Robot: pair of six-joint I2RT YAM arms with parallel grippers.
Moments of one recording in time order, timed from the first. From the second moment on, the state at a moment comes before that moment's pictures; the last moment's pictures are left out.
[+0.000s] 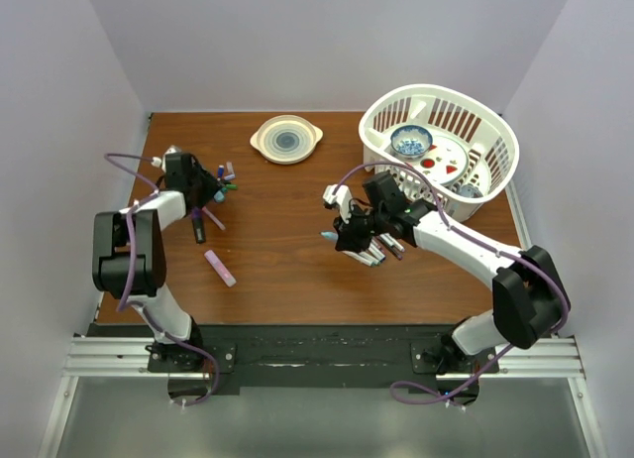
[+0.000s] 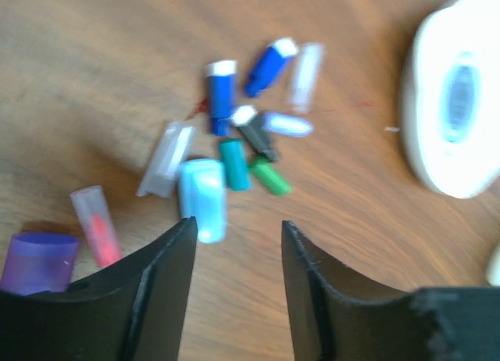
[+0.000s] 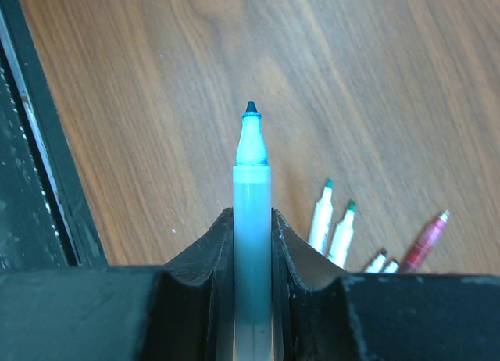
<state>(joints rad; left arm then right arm) 0.08 1.75 0.96 0.03 0.04 -0.75 0.61 1.47 0.99 -0.39 -0.52 -0.35</state>
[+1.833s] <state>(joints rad) 0.08 0.91 0.69 -0.11 0.18 -0.33 0.28 1.71 1.05 -0.57 -0.10 -0.39</state>
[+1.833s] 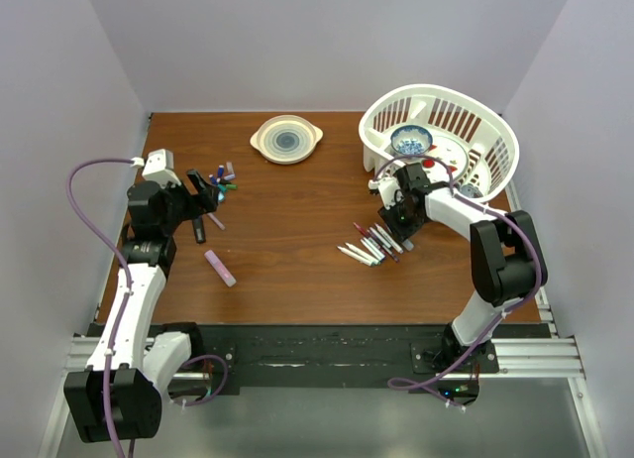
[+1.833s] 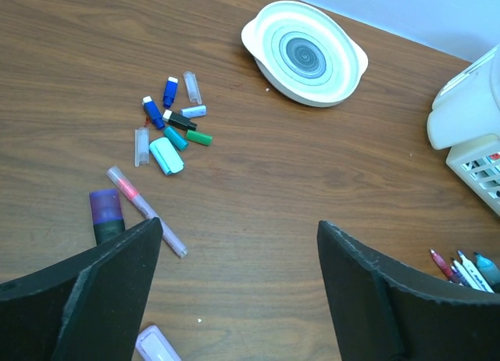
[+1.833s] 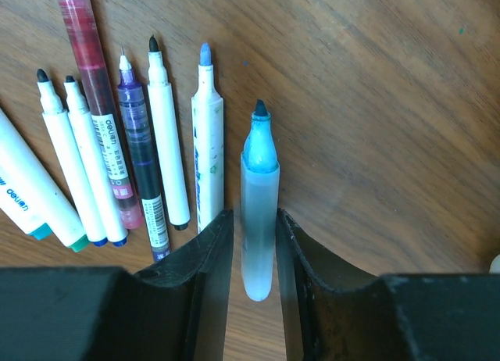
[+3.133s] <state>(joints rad) -0.09 1.28 0.69 -0.63 -0.12 -0.74 0.33 1.43 1.08 -0.72 -0.62 -0.54</state>
